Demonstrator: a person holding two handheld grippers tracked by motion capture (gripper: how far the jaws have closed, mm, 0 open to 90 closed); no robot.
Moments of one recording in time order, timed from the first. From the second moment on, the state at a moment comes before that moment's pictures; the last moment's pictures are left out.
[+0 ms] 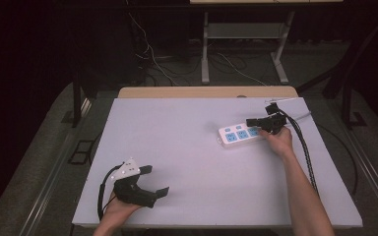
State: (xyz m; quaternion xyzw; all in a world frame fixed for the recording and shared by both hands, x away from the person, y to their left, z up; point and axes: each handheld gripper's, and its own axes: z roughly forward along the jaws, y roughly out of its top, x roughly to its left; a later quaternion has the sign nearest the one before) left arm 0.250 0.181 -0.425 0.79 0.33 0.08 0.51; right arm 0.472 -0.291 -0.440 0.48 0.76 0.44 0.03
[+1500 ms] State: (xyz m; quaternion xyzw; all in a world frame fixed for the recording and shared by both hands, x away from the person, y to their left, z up) left arm 0.248 0.179 -0.424 0.78 0.33 0.07 0.53; right arm 0.424 -0.301 -0.374 0.49 0.76 0.43 0.06
